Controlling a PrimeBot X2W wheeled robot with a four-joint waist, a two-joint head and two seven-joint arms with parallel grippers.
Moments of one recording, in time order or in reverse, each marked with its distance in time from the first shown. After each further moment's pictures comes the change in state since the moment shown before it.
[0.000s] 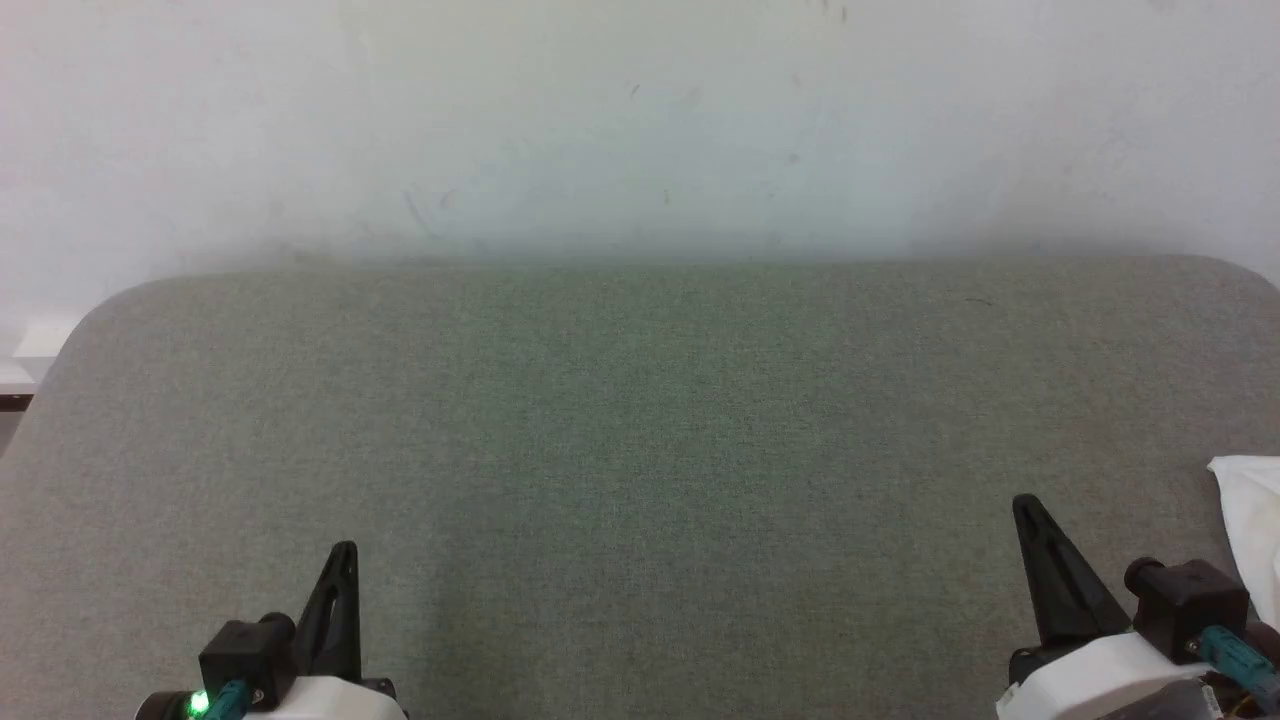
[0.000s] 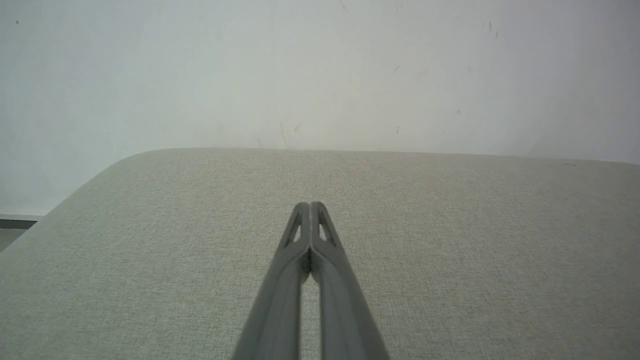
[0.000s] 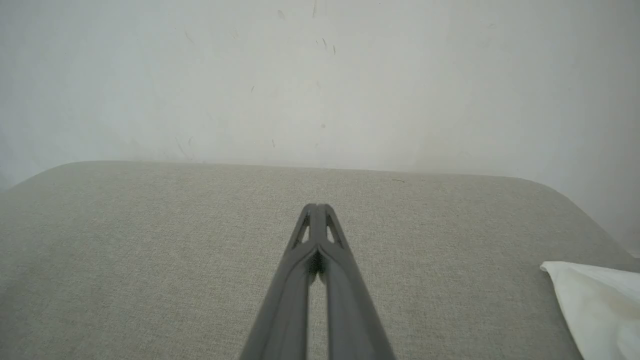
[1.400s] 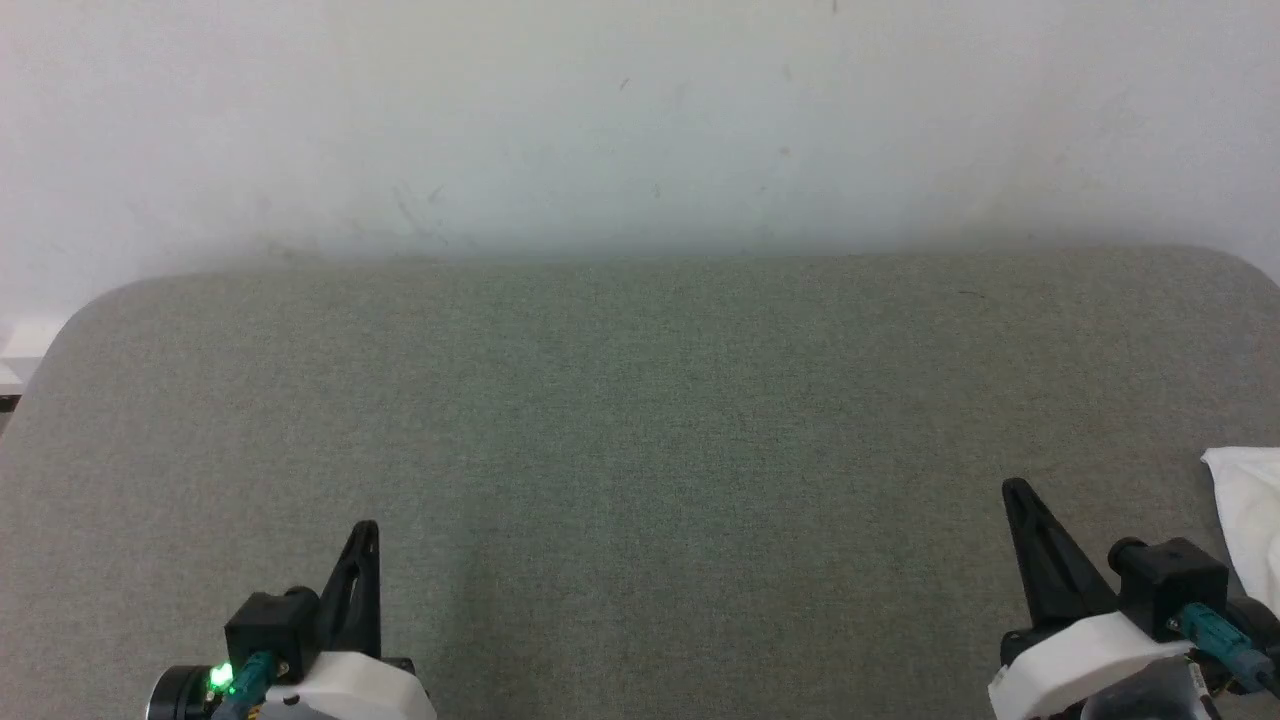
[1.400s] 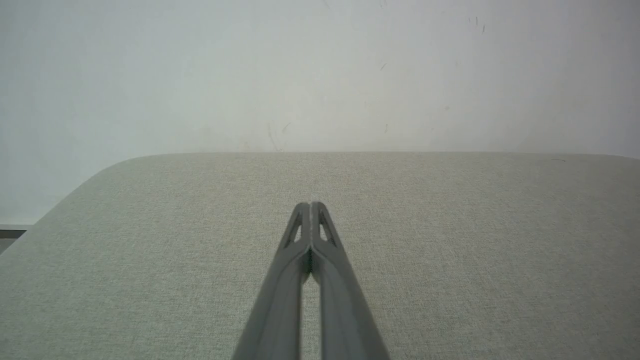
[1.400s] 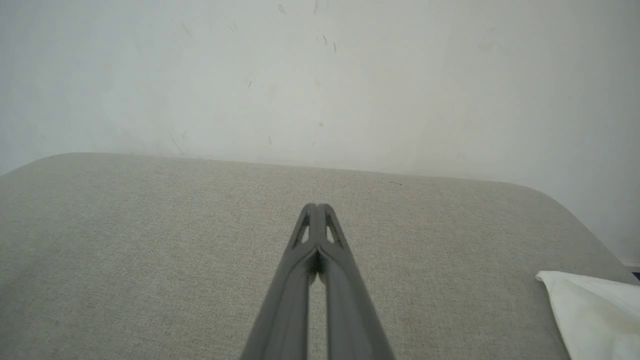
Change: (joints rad) left arm -0.013 -0.048 0.020 -0.058 0.072 -0.009 0.086; right arm -0.041 0.000 0.007 0.026 -0.036 0.000 0.011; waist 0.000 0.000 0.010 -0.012
